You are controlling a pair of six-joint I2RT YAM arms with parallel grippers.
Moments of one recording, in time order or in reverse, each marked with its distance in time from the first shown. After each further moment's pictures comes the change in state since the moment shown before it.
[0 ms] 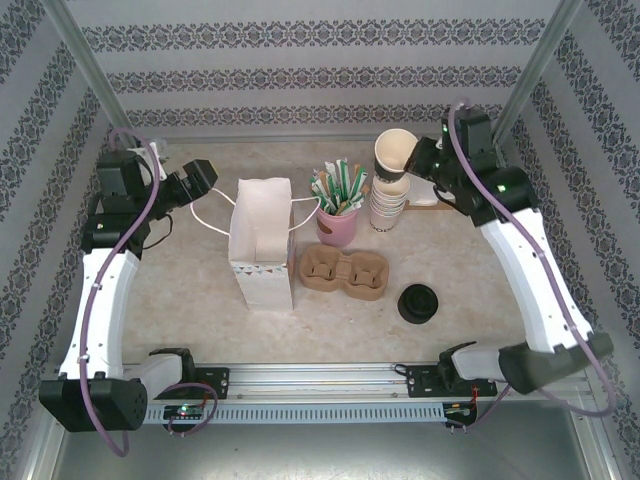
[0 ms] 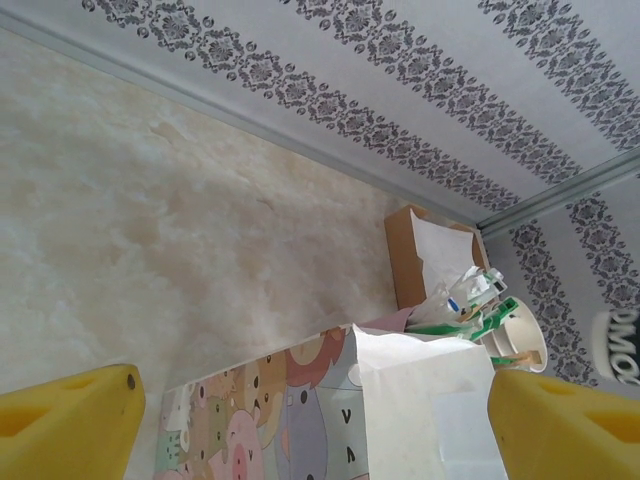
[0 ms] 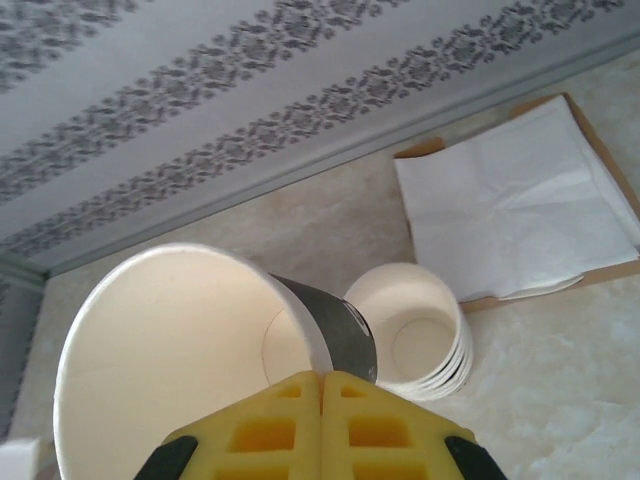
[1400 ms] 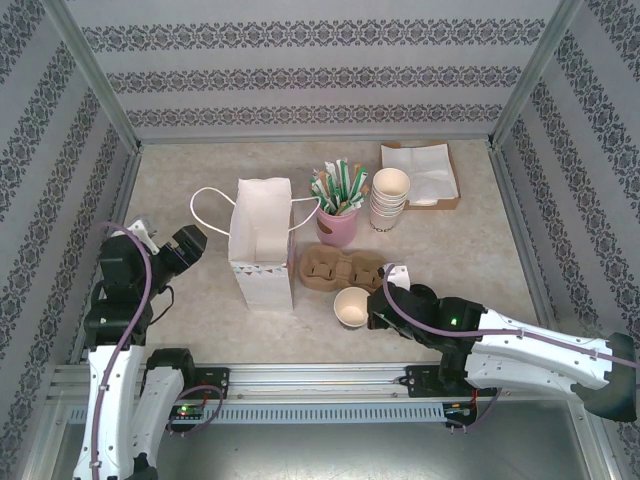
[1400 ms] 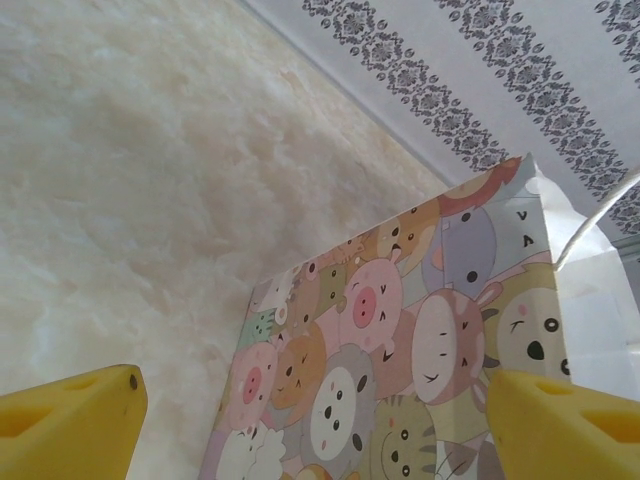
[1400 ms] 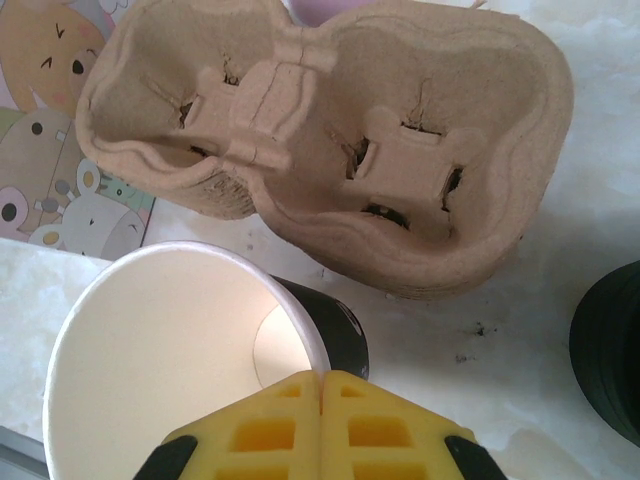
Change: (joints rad) left arm 0.000 -0.519 -0.439 -0.109 -0.194 -0.153; right arm 0.809 -0.488 -1.049 0.187 0.260 0.344
